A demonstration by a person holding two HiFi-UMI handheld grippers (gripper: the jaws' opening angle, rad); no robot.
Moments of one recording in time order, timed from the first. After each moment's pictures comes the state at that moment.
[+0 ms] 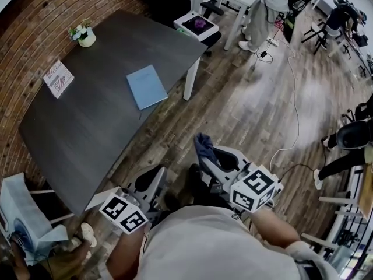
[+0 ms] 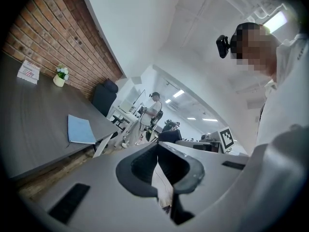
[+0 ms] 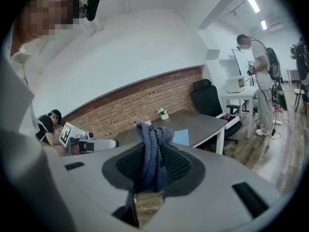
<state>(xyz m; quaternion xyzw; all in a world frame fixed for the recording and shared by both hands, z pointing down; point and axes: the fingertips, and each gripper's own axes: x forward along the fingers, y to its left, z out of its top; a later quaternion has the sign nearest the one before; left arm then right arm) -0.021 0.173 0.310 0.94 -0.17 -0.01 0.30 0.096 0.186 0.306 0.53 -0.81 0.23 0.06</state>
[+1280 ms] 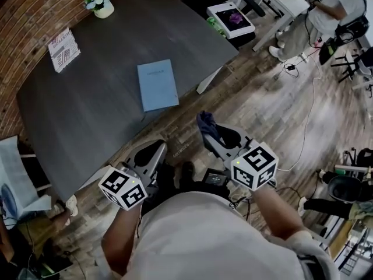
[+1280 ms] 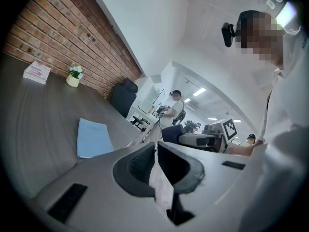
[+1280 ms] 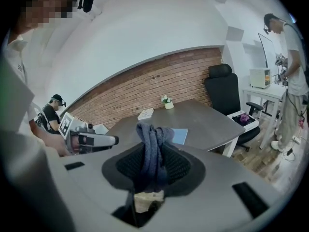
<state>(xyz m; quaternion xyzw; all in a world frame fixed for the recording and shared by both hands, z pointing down) 0.034 0.021 0.362 0.90 -0.28 0.02 0.32 0.154 0.008 0.353 0.43 -0.86 0.24 0.16</state>
